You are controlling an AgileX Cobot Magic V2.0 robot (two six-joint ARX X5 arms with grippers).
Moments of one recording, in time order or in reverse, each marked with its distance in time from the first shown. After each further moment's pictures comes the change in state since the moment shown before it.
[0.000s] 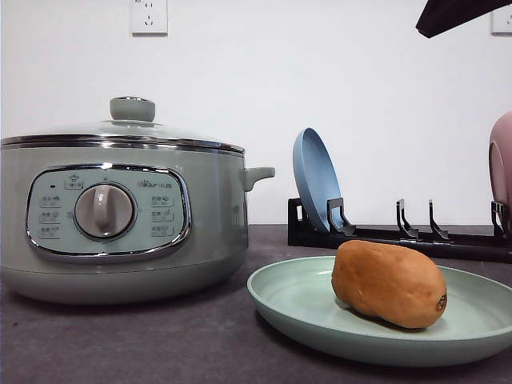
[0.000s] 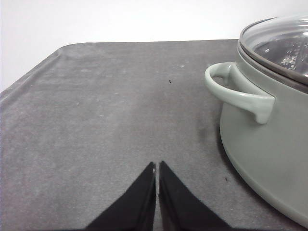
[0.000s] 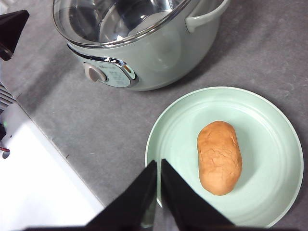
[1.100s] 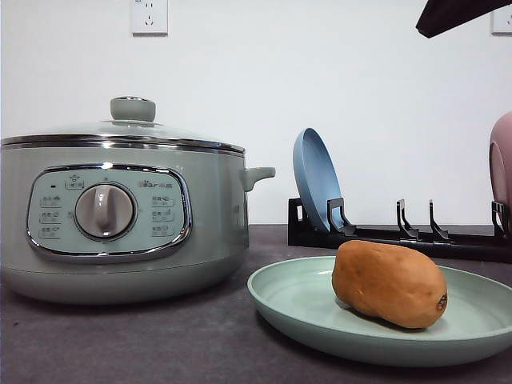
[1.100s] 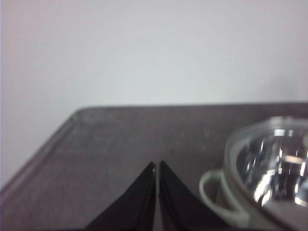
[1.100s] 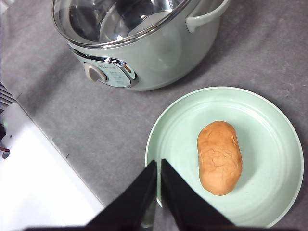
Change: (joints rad) left_arx 0.000 0.179 0.321 -0.017 0.000 0.000; right_arx 0.000 0.000 0.000 0.000 0.000 0.000
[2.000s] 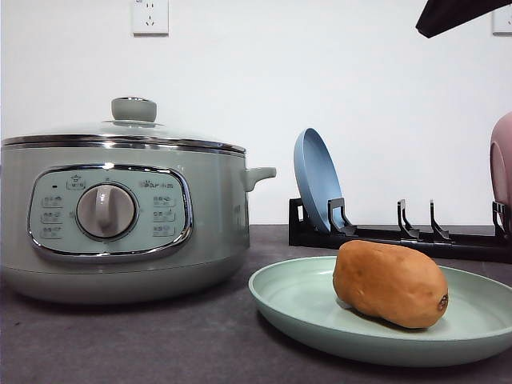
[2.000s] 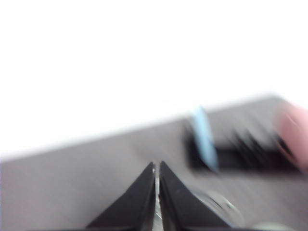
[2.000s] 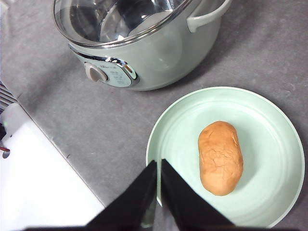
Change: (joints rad) left_arx -0.212 0.704 1.104 -0.464 0.227 -0.015; right_arx 0.000 0.000 0.000 0.000 0.000 0.000
